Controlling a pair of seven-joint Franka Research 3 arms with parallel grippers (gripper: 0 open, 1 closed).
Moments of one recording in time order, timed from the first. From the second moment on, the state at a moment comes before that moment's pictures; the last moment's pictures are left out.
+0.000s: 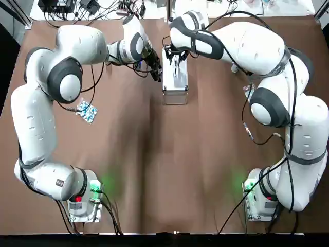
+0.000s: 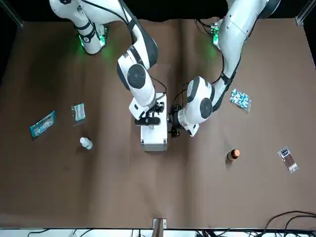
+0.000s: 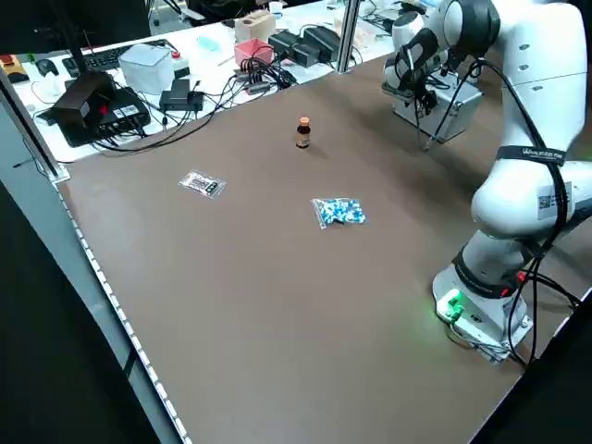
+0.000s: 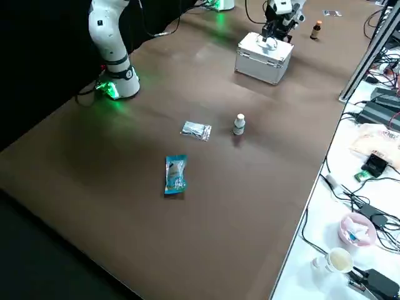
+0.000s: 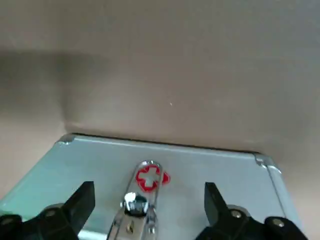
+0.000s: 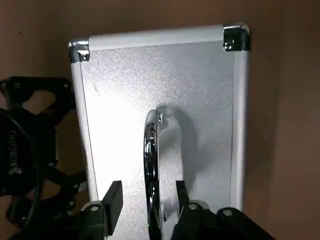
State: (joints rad) left arm -0.33 0.64 -0.32 -1.73 -0.44 2.44 -1.85; right arm 0.80 0.61 -0.13 -1.38 0.25 2.01 0.62
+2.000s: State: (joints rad) left arm -0.34 0.62 -0.31 -1.74 -0.42 2.41 -1.94; right arm 0.80 0.61 -0.13 -1.38 0.25 2.00 0.62
